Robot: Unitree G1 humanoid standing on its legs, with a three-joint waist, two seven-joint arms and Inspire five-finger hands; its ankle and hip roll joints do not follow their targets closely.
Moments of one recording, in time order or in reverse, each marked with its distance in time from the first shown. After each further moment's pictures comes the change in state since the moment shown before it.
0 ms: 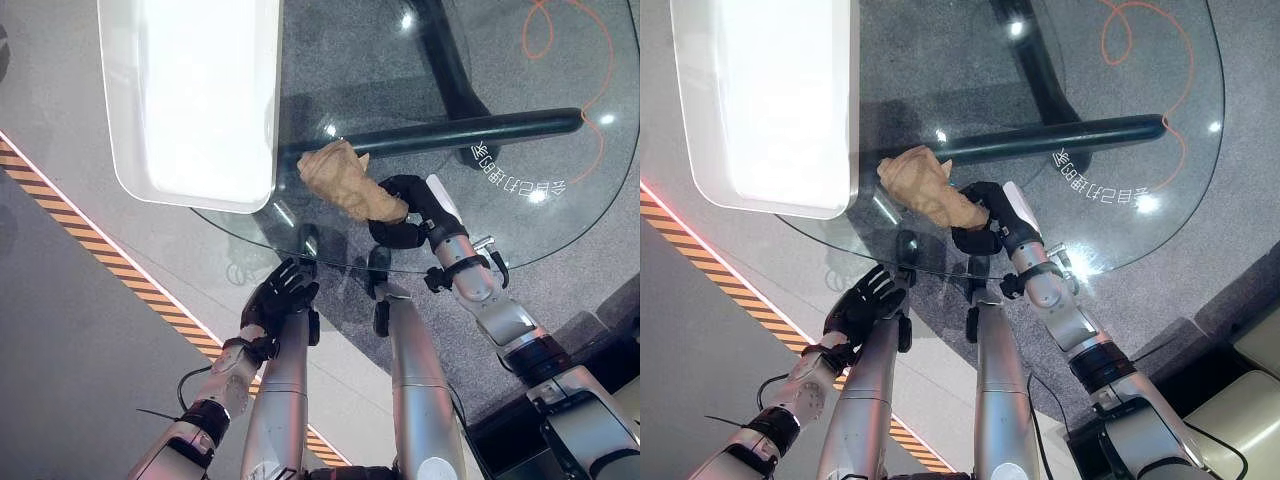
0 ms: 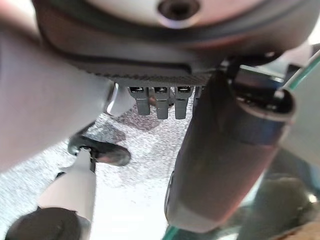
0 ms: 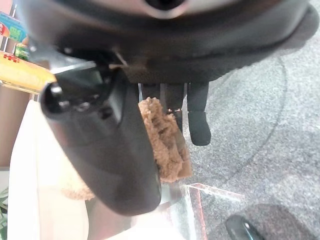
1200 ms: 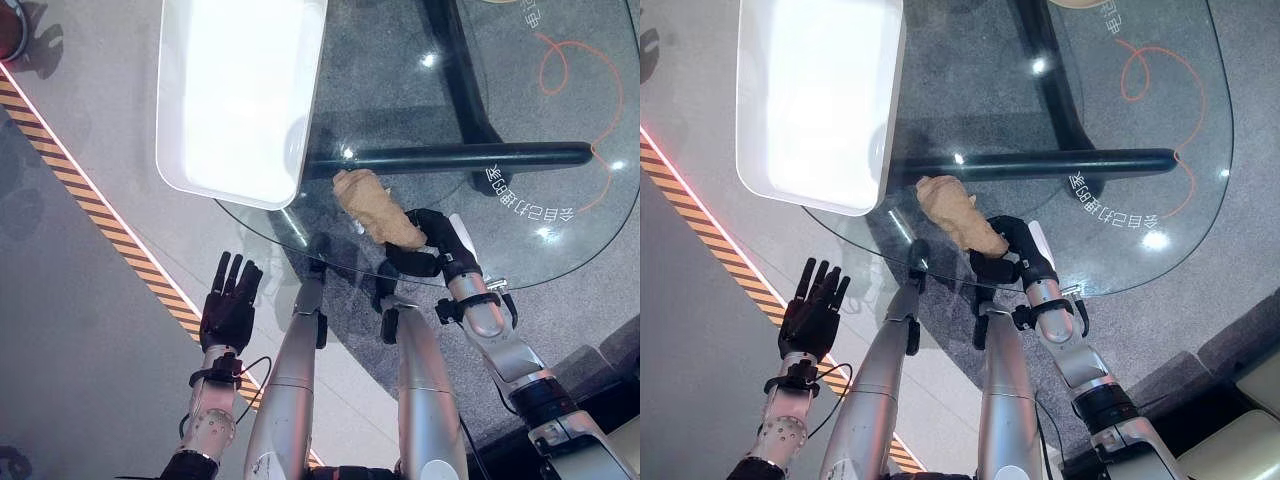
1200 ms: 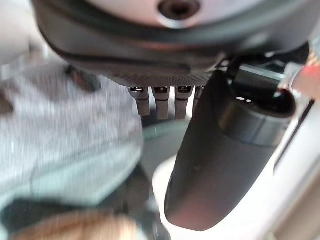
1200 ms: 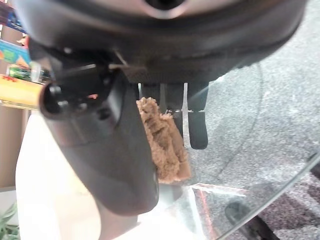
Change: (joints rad) left arm 0.297 -0.028 0.190 -0.446 -0.368 -0.054 -0.182; right arm 0.231 0.037 -0.133 -0.090 0.013 -0.017 -0.012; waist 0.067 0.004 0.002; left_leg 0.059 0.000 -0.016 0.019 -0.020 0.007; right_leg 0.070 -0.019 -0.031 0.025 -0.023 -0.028
